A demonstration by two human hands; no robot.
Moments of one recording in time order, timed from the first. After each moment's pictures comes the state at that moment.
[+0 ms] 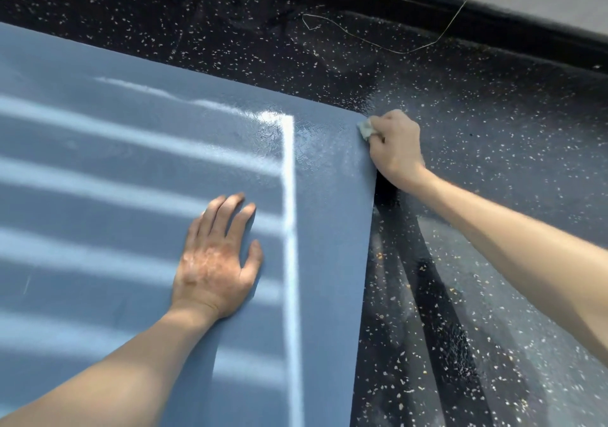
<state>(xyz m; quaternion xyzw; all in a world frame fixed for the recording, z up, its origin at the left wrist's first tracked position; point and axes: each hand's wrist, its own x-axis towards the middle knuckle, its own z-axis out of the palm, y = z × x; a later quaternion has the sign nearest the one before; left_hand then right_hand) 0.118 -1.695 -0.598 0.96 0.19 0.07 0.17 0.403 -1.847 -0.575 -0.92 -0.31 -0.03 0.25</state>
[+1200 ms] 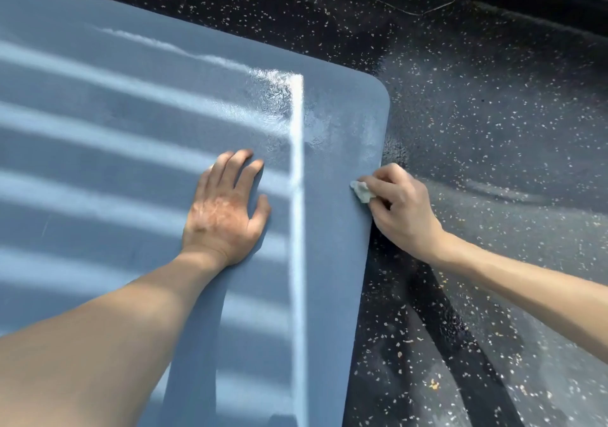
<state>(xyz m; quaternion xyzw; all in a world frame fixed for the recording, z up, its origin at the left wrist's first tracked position) 0.116 -1.694 -0.599 0.96 0.18 0.07 0.18 0.270 -1.914 -0.568 -0.87 -0.42 0.01 0.27</state>
